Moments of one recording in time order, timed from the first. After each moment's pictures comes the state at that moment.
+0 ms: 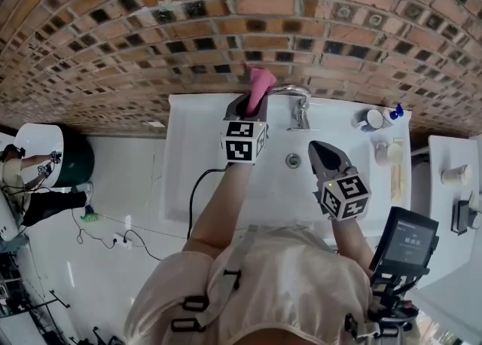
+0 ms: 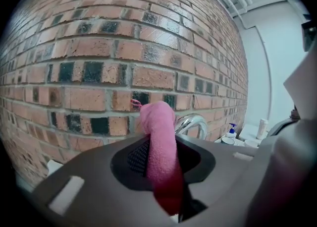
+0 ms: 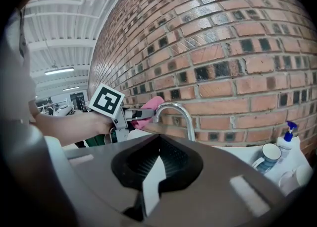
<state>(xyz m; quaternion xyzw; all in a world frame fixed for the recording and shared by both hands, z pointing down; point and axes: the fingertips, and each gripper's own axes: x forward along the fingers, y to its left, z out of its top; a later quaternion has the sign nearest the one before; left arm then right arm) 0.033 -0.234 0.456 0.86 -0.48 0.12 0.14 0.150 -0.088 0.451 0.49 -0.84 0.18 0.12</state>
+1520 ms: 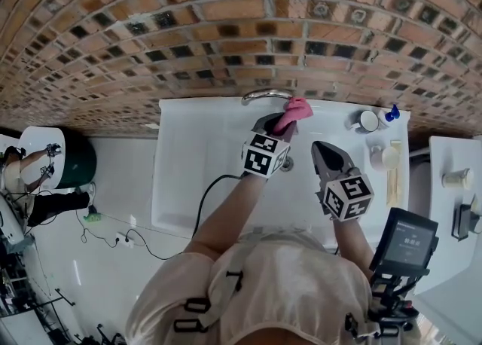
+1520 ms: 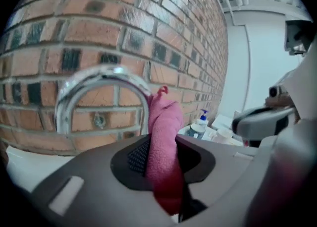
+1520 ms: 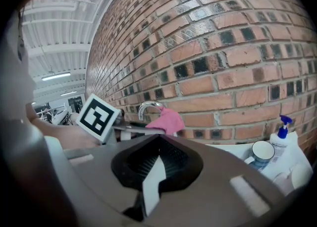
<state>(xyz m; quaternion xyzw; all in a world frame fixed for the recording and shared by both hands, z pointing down) 0.158 -0.187 0.513 0.90 -0.35 0.18 0.18 0.203 -0.100 0.466 0.50 -0.84 0.20 0.10</state>
